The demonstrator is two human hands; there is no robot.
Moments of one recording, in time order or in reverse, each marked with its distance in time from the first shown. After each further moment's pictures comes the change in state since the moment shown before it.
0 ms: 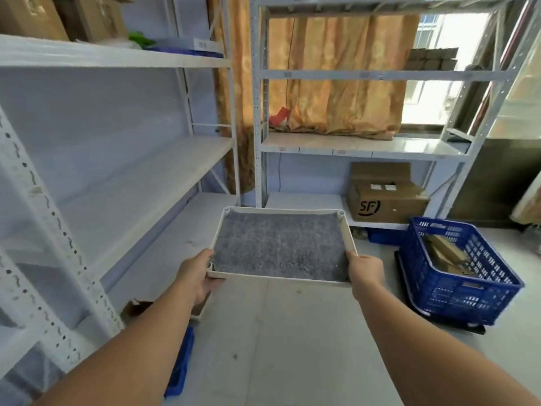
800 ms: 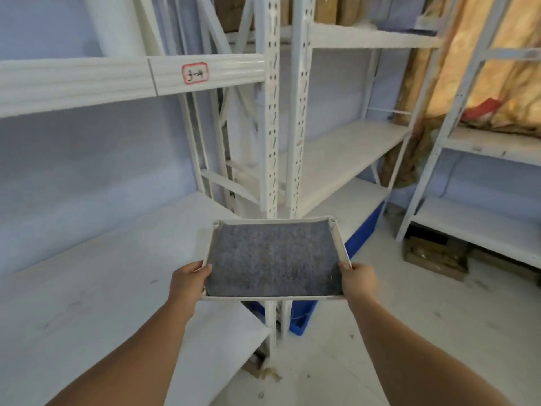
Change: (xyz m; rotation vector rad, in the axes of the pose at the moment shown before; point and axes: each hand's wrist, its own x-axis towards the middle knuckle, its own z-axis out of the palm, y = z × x) left_hand -0.145 -0.038 -0.424 0.217 0.709 0.197; right_hand -0.314 0.075 0.244 -0.364 -0.585 -0.317
